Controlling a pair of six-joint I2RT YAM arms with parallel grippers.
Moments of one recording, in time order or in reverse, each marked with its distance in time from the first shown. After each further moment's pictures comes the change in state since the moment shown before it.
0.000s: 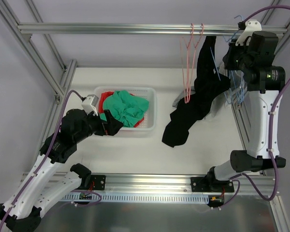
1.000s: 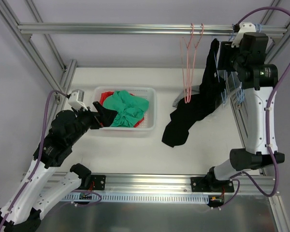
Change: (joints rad) left arm 0.000 -0.017 0.072 0.085 -0.179 -0.097; right arm 0.050 -0.007 -0.046 -0.007 0.180 -0.034
